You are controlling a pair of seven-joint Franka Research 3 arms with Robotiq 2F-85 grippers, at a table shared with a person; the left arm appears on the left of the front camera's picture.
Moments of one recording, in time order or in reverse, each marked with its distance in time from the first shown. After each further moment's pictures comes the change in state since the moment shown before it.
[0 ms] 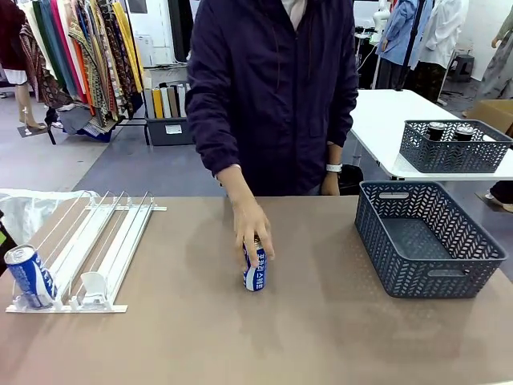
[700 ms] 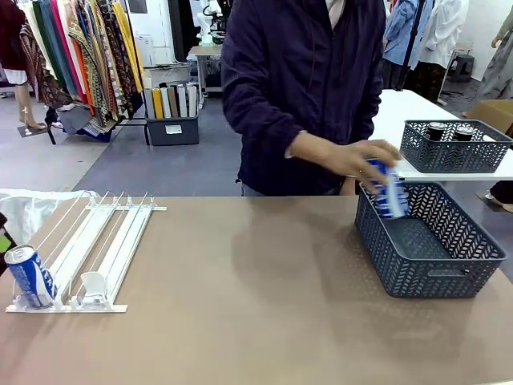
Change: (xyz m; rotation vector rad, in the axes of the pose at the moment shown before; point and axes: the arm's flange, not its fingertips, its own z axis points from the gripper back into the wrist) left arm -0.001 0.004 -0.019 -0.112 0.027 -0.010; right arm 0.000 0.000 0.000 0.000 0.000 0.000
